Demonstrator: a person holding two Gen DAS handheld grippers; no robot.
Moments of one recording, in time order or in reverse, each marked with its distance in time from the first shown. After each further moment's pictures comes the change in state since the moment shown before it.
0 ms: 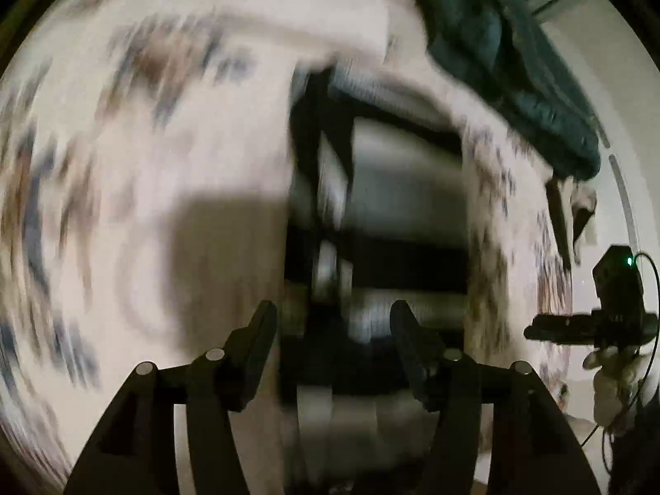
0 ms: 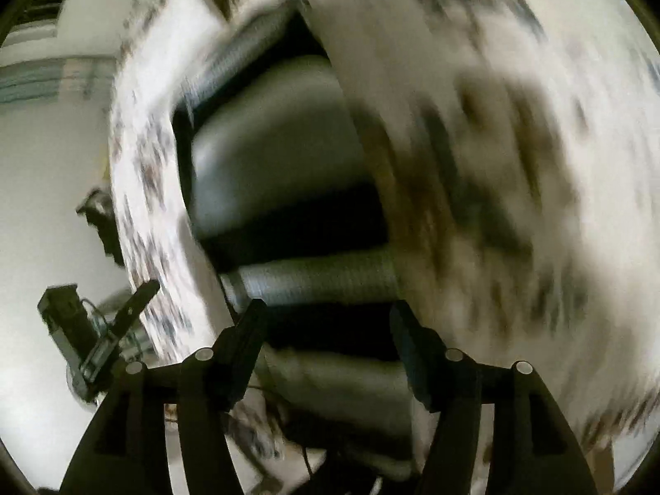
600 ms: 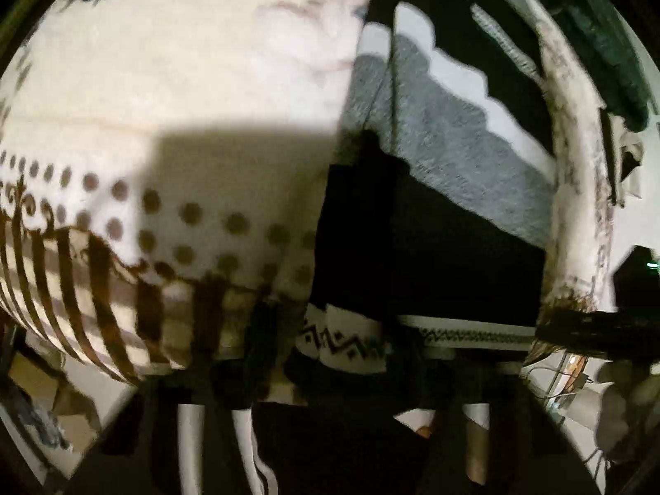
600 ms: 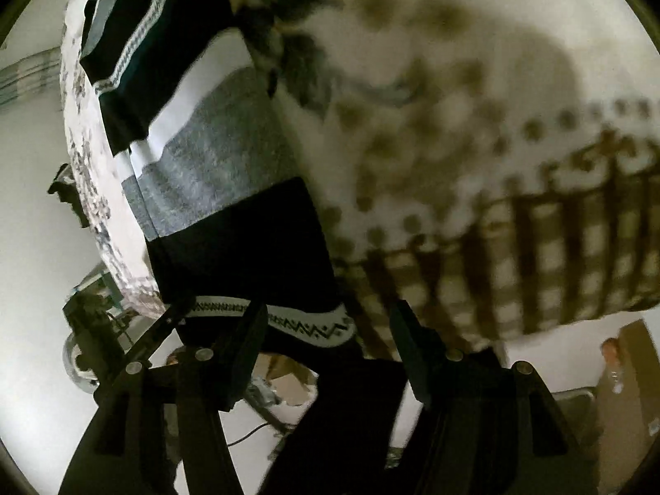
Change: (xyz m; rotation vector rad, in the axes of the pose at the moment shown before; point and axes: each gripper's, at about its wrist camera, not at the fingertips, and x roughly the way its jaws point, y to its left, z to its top) left arm 0.048 0.024 -0.203 -0.122 0.182 0.106; right arm 0.120 -0.103 -0.175 0.153 0.137 0.047
